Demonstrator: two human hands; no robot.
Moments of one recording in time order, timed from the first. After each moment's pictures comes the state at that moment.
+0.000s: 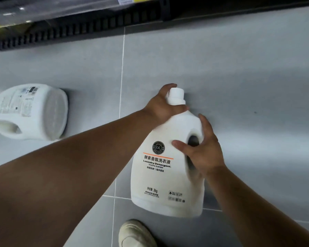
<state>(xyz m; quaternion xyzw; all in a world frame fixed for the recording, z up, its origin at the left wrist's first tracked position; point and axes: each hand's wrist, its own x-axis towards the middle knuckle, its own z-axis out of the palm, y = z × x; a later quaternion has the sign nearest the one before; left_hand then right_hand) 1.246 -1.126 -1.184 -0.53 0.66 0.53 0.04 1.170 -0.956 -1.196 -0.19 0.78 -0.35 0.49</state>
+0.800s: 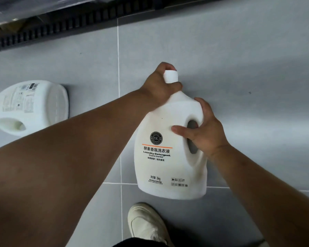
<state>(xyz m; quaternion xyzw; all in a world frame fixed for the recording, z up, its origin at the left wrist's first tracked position) 1.237 -1.120 -1.140 -0.52 0.70 0.50 0.00 1.171 -0.952 -1.157 -0.20 0.76 -0.38 0.49</state>
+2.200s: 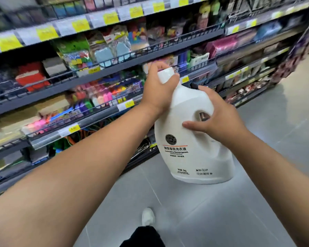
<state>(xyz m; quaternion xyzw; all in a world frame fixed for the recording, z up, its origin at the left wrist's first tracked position) 0.842 -0.848 -0.169 -0.13 0.73 0.60 -0.29 0.827 -0.669 -0.183 -0.24 0.89 -0.40 0.06</state>
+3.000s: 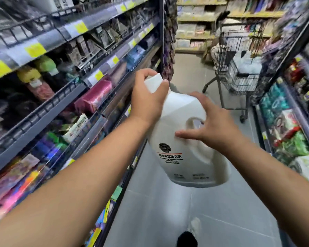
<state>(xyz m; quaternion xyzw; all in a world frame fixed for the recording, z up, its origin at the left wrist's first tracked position) 0.392 -0.623 -0.166 0.15 0.73 0.65 -0.16 0.491 -0.468 -0.179 0.02 0.92 -0.37 -0.11</state>
